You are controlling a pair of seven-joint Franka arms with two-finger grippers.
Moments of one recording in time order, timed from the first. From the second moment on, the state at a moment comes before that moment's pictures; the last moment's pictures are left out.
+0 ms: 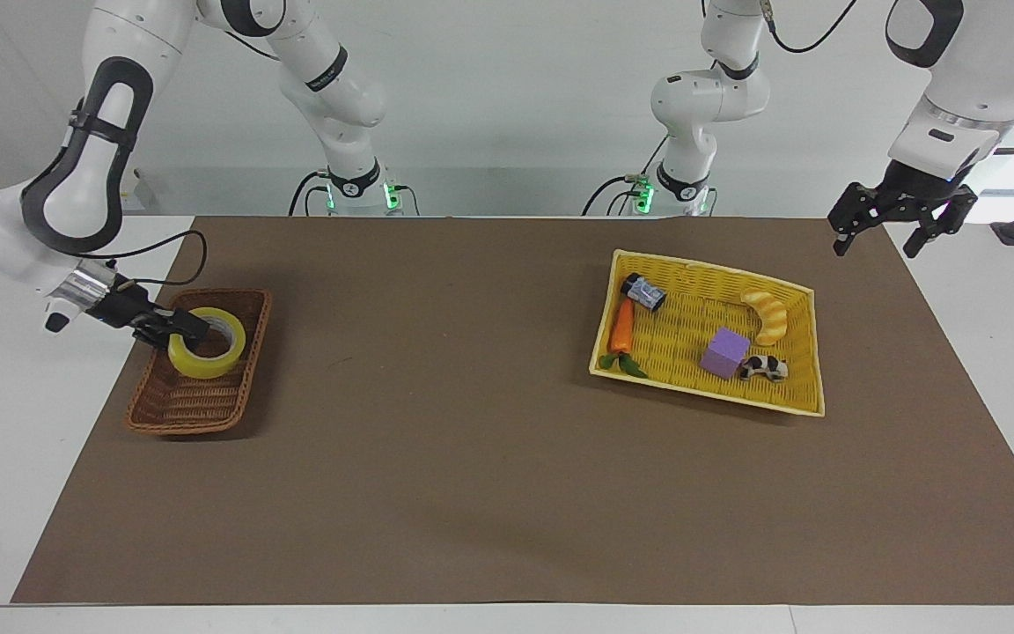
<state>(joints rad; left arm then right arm) 0.08 -0.03 -0.08 -1.61 0.02 1.69 0.11 -0.50 0.32 0.00 -1.86 0.54 1.89 -0.61</state>
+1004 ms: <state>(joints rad) 0.00 -0.03 -0.09 -1.61 0.02 1.61 0.04 -0.50 0.35 0.00 -1.88 0.54 1.98 -0.66</state>
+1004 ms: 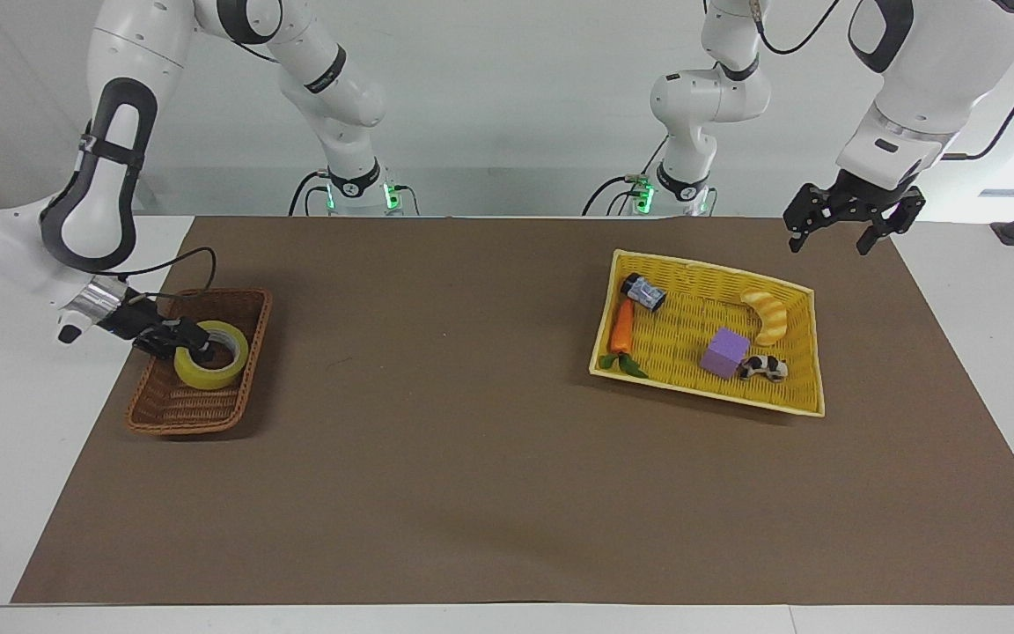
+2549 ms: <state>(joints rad) 0.01 -0.04 -0.07 -1.61 -0.01 1.61 0.03 -0.16 0.16 0.02 -1.74 0.02 2.01 -0.06</state>
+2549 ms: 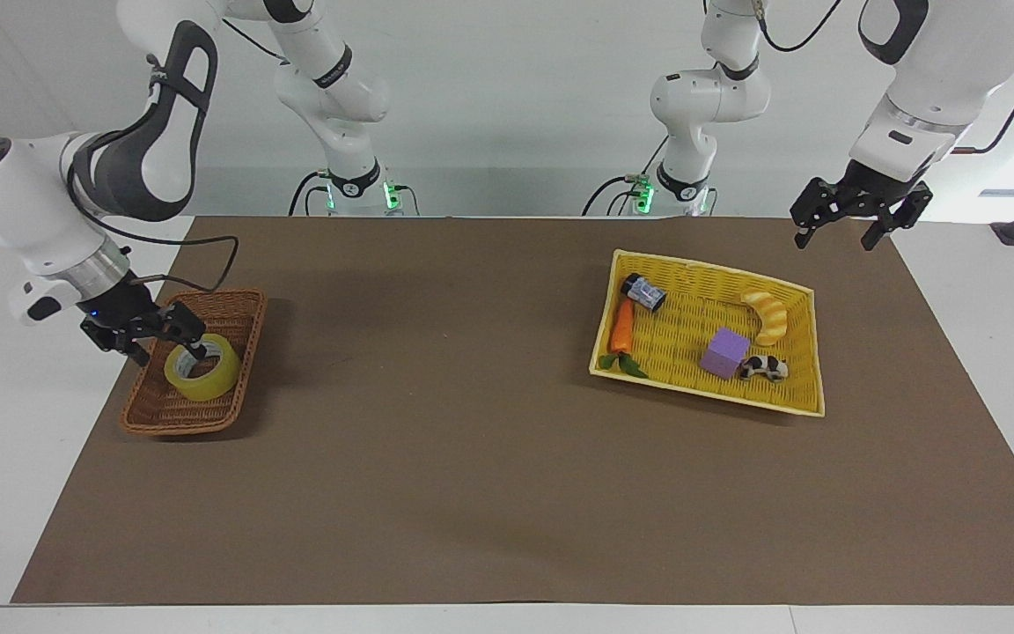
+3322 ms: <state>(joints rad) 0.01 -0.04 -0.07 -1.61 -0.01 1.61 0.03 0.05 -0.01 0.01 -1.69 -0.02 1.76 0.34</state>
